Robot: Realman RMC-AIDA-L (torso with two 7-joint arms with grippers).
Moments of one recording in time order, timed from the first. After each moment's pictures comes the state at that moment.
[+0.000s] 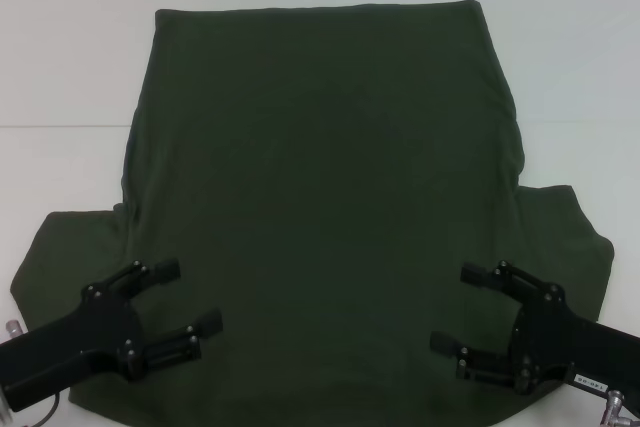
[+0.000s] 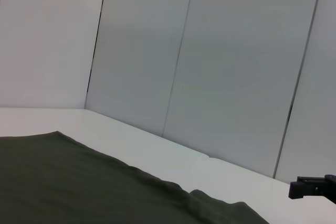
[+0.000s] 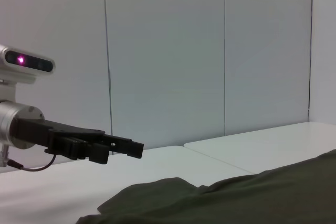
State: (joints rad) left arm -0.37 -2.15 0.39 0.60 1.99 1.66 -1.10; right arm 0.41 2.09 -0.60 -0.34 -1.82 -1.57 0.76
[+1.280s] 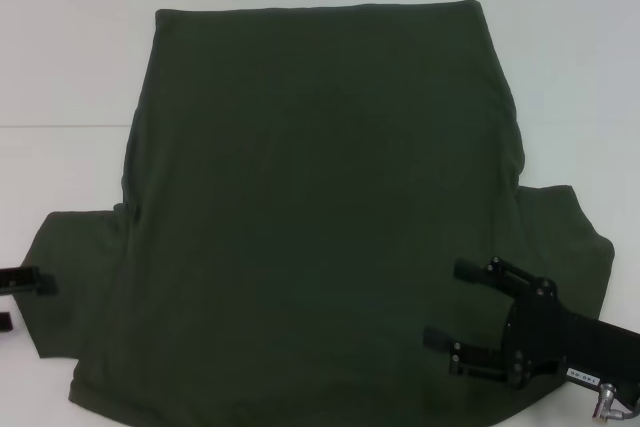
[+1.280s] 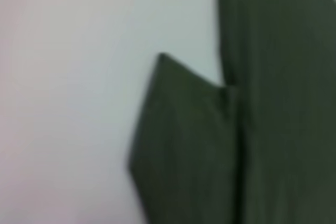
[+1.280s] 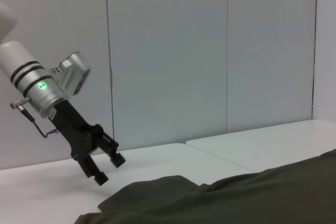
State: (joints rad) left arm -0.53 -1.92 0.40 0.76 2.54 1.45 -2.55; right arm 0.43 2.09 -0.61 -0.34 -1.83 -1.55 0.77
